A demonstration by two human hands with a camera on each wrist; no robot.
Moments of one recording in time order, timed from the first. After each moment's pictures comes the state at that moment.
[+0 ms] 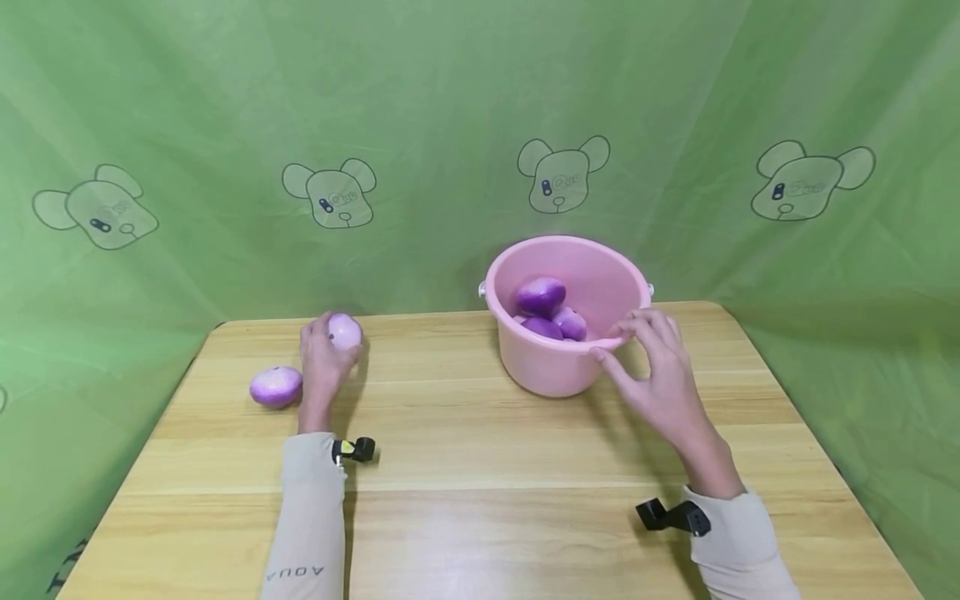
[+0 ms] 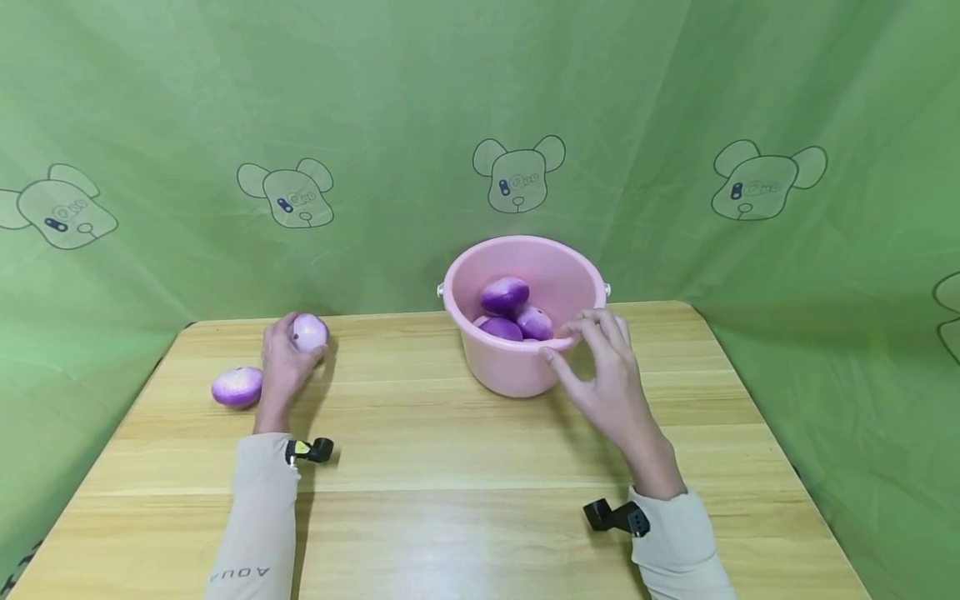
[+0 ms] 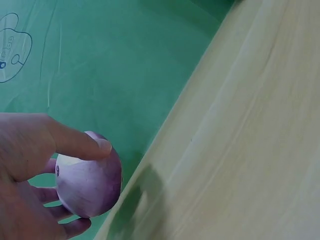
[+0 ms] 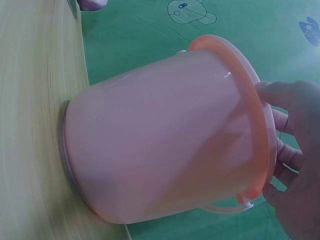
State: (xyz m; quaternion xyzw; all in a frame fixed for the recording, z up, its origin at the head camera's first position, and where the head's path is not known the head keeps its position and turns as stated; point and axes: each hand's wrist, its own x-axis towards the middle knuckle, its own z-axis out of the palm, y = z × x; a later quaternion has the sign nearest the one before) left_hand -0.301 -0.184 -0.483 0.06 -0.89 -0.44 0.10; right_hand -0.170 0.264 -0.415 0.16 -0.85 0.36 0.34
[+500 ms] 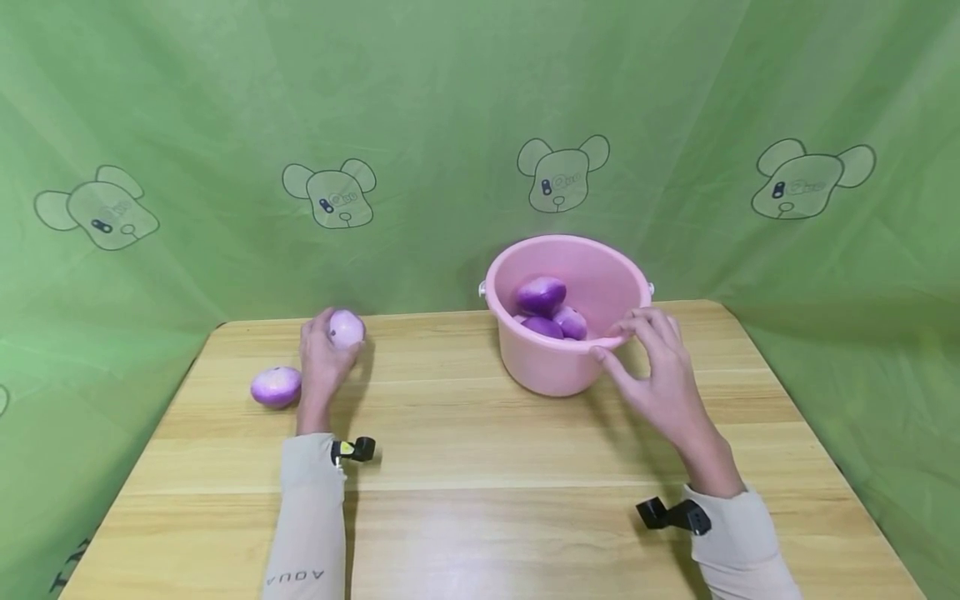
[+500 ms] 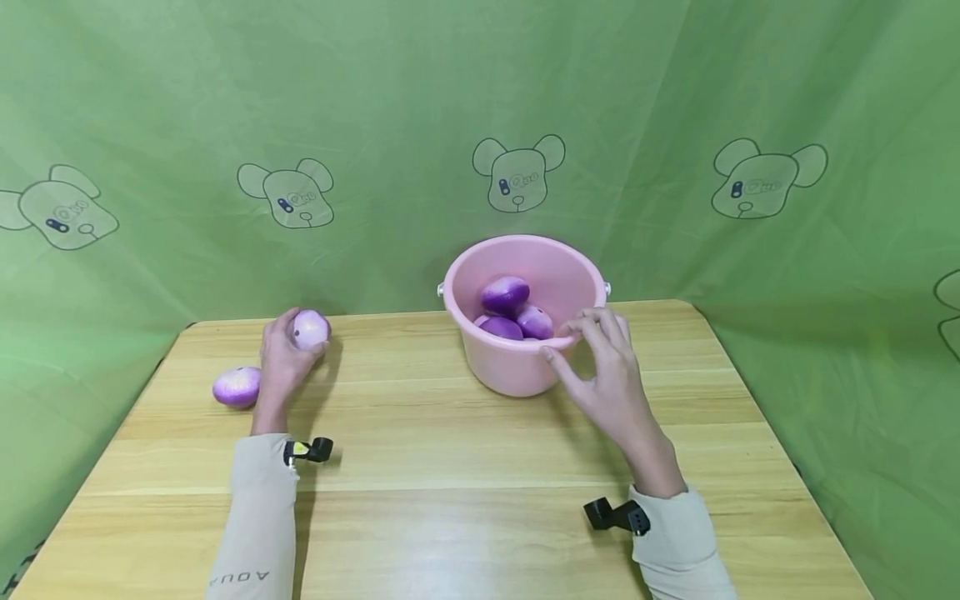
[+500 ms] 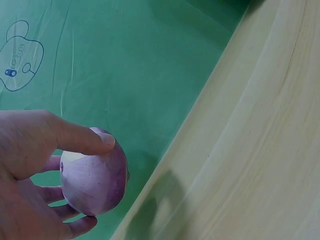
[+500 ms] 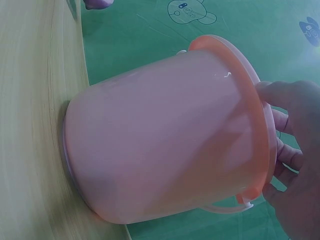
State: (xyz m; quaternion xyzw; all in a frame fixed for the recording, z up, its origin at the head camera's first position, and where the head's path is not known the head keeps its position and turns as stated) left_hand -0.295 -0.182 -0.471 0.06 -0.88 -0.46 0.10; right_hand -0.169 0.264 -0.415 0.17 -0.85 0.36 0.34
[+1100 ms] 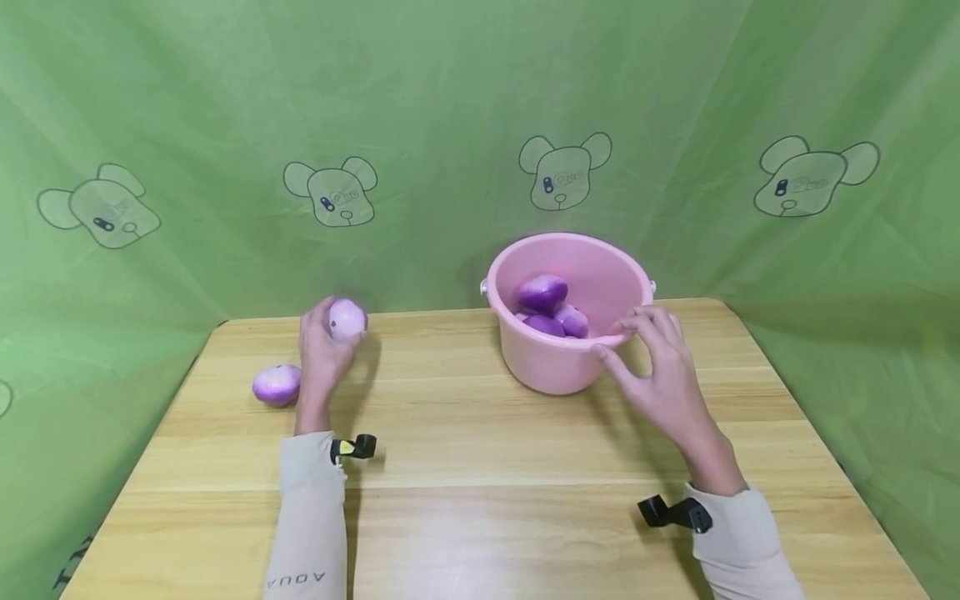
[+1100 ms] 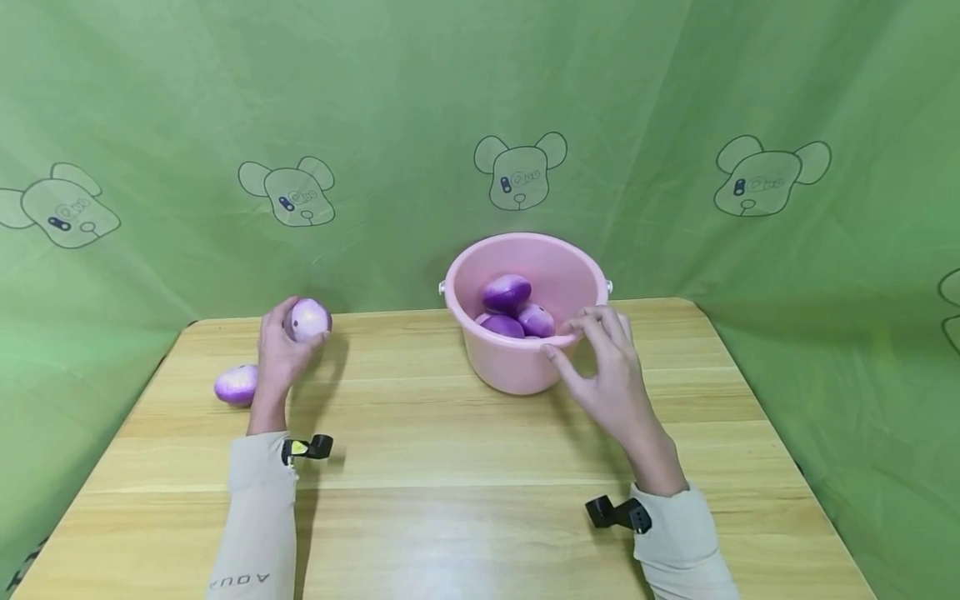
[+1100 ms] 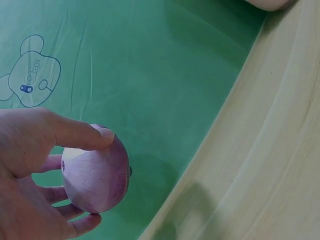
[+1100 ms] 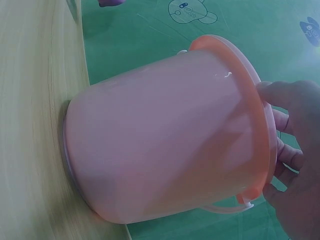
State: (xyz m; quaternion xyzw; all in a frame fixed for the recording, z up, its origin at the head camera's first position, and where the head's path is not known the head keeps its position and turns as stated) left_hand -0.289 -0.177 -0.453 0.06 -0.87 -0.48 0.11; right_hand -0.169 0.265 -0.415 0.16 -0.85 0.37 0.33
